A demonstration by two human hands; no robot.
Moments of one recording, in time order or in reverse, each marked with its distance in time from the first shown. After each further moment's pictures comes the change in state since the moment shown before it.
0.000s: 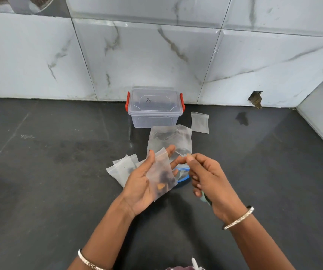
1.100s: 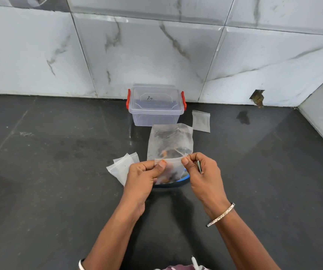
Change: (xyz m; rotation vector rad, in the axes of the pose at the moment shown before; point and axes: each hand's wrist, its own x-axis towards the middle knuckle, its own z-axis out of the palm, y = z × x) left_hand -0.001 -0.009 -0.006 0.575 0.419 0.293; right_hand 0.024 0.029 0.012 -0.354 0.290 -0.194
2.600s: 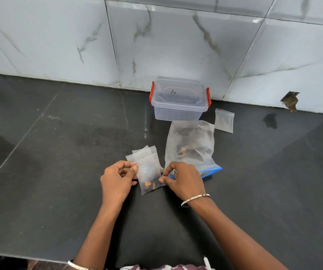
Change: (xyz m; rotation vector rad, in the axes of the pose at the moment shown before) left_hand 0.014 -0.049 -0.099 0.240 0.471 0.109; right_hand 0.011 0.028 0.081 -0.557 -0.381 -0.139
